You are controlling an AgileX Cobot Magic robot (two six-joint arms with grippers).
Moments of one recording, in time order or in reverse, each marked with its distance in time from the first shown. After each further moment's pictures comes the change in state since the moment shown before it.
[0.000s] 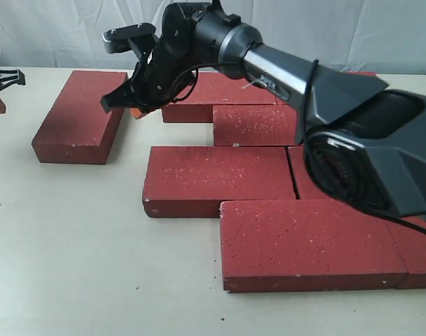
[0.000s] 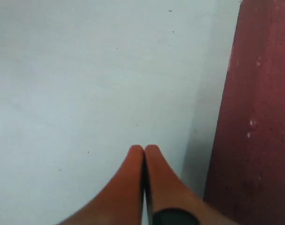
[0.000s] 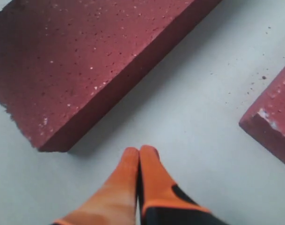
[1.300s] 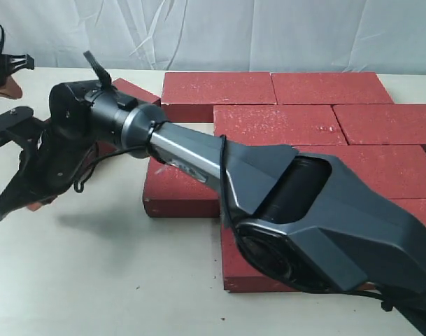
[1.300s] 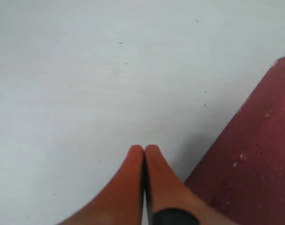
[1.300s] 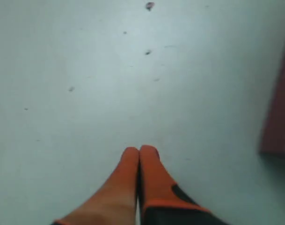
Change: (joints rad) left arm 0.020 0.077 -0.171 -0.180 0.125 0.194; right arm 0.295 0.113 -0.104 0.137 0.057 -0.166
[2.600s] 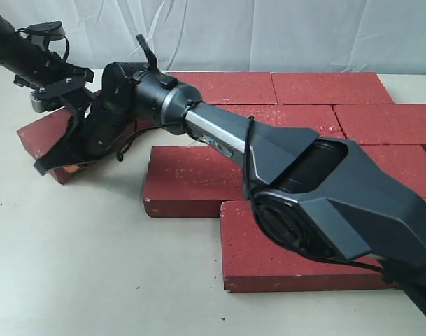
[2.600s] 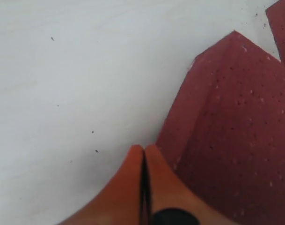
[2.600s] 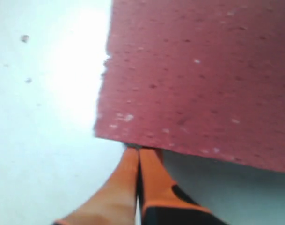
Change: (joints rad) left arm -0.162 0.240 -0.263 -0.113 0.105 0.228; right arm -0.116 0.029 -0.002 0.041 -0.092 0.005
